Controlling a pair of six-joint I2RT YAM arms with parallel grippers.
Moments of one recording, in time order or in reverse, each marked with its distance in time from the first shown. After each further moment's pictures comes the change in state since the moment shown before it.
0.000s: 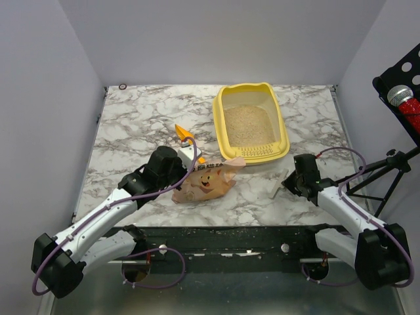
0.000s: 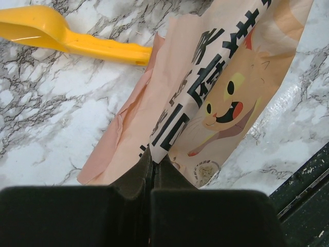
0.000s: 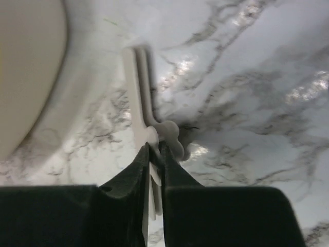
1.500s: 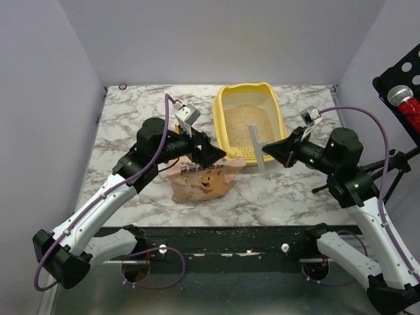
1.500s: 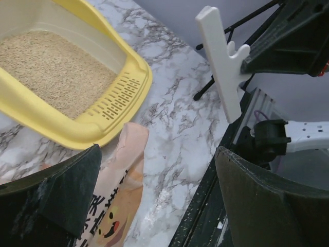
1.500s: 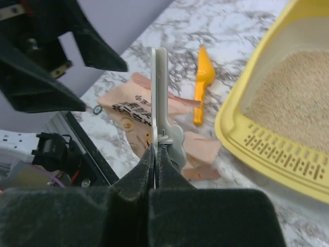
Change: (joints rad) left arm 0.025 0.083 0.309 0.250 0.381 -0.404; right arm 0.132 -0.261 0.544 -0.028 -0.677 -0.610
